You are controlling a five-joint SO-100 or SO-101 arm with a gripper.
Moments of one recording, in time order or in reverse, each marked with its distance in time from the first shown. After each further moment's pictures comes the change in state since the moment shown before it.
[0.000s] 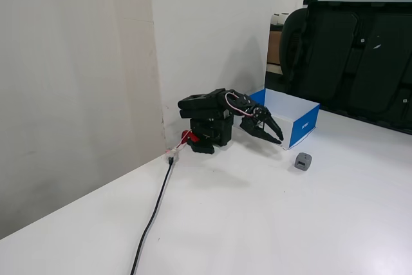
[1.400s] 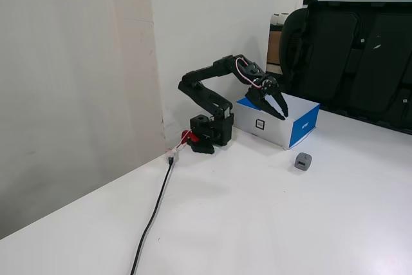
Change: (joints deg) arm -2.8 -41.8 -45.4 18.5 8.2
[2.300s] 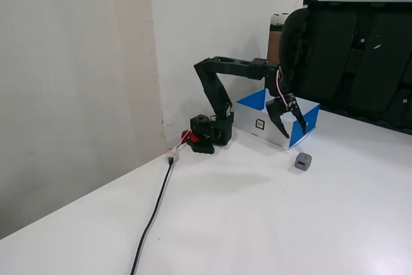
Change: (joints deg) arm -8.4 -39.2 -14.2 3.5 -6.1
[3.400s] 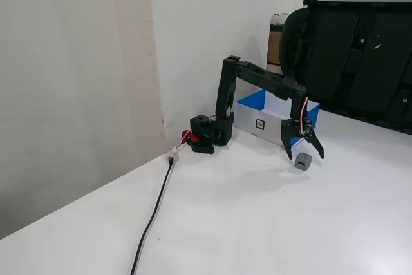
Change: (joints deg) arm 1.0 -33.1 -18.5 1.5 6.3
